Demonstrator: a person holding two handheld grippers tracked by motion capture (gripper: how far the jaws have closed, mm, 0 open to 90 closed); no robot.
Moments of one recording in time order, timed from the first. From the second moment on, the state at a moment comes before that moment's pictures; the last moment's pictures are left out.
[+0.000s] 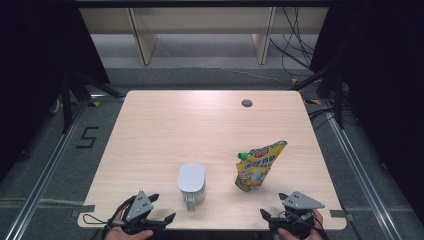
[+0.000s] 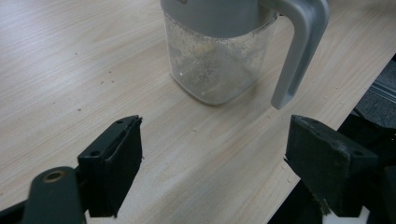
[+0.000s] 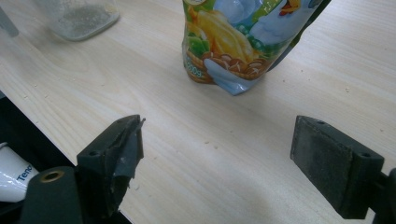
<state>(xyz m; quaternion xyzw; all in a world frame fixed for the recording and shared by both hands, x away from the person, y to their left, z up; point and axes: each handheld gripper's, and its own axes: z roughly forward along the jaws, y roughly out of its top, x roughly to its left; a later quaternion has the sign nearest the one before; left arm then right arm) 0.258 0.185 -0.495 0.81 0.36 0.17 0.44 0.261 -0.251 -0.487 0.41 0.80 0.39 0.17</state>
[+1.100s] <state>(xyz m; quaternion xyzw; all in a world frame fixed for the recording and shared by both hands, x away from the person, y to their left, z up) 0.260 0.132 -0.488 0.81 0.33 0.13 0.47 0.262 -0.249 -0.488 0.41 0.81 0.38 0.17</state>
